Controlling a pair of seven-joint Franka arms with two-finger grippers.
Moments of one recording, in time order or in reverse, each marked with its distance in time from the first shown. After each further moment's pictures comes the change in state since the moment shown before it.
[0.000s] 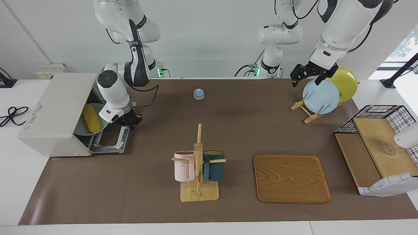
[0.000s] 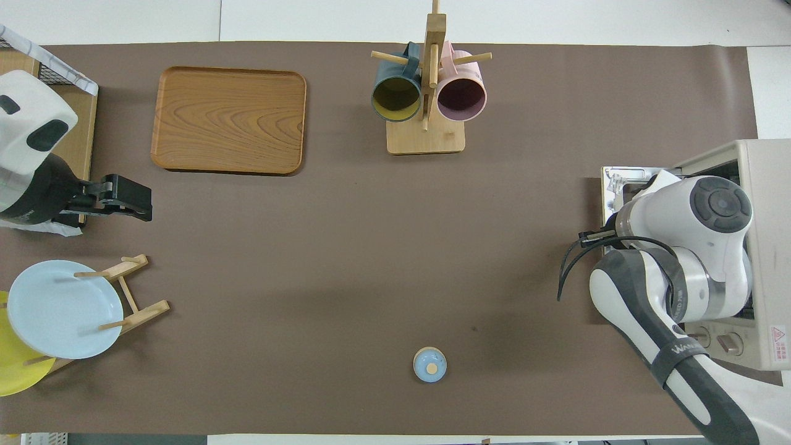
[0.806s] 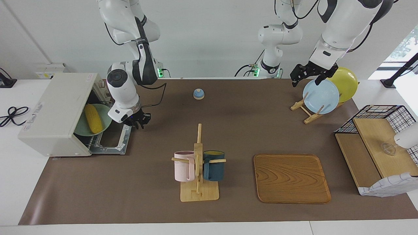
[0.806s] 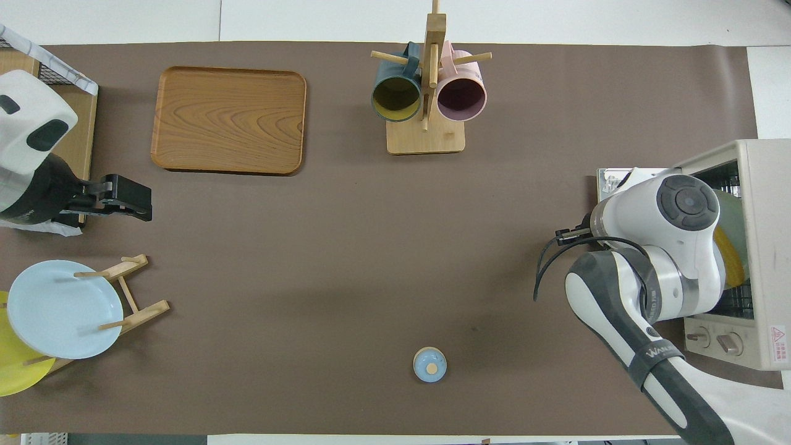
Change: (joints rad) left arm 0.000 0.000 0.000 0.000 0.000 0.000 0.000; right arm 0.088 -0.021 -0.014 0.137 0.012 -0.223 0.055
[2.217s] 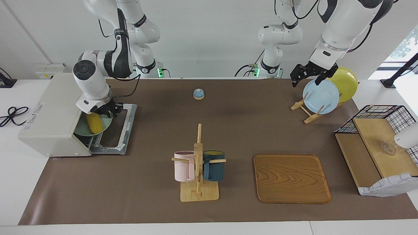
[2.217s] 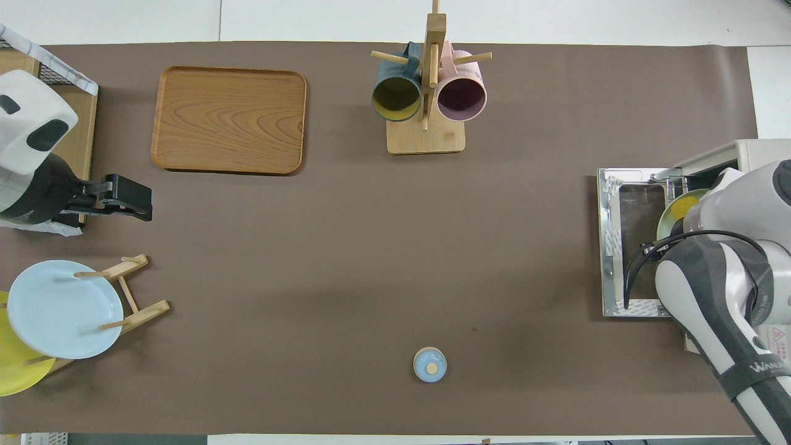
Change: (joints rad) left arm 0.000 0.000 0.000 0.000 0.000 0.000 0.000; right arm -0.178 -0.092 -0.019 -0.082 -0.156 -0.065 -0.149
